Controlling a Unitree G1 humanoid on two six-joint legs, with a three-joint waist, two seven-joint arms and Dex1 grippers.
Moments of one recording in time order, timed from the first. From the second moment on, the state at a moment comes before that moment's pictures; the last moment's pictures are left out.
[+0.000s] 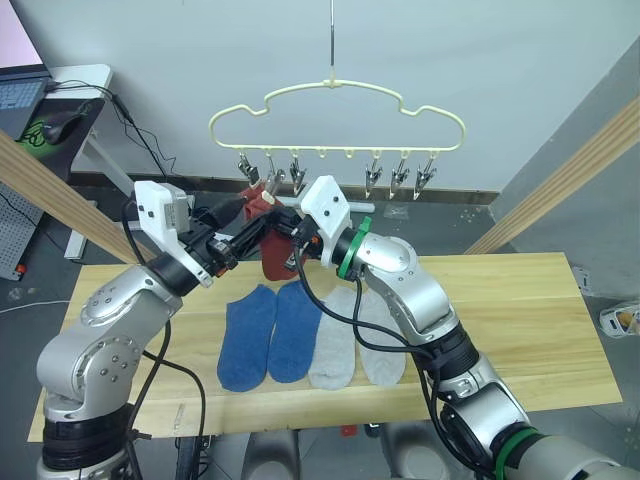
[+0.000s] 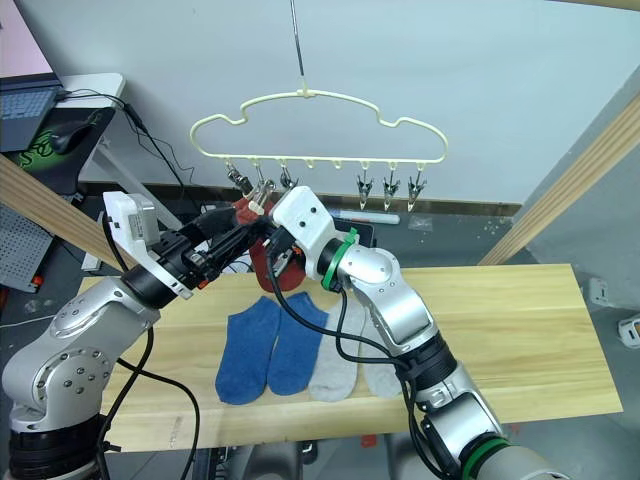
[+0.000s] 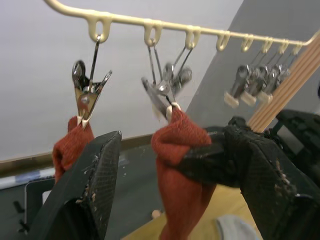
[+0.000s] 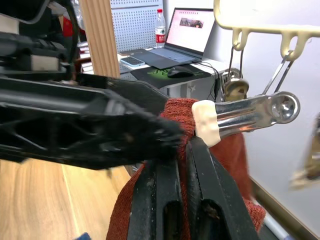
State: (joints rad) left arm -0.19 0.59 0.30 -0.48 -0.86 0.65 -0.42; right arm -0.70 0.03 0.34 0.02 0.06 0.32 0.54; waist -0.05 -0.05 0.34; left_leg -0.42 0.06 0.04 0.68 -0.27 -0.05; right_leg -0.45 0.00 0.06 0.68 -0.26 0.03
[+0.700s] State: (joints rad) left arm -0.15 0.60 0.30 -0.50 -0.80 0.64 -0.43; right arm -0.59 -0.18 0.35 -0.20 0.07 0.44 0.61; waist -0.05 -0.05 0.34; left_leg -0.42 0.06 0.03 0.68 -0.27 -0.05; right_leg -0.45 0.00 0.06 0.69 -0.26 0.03
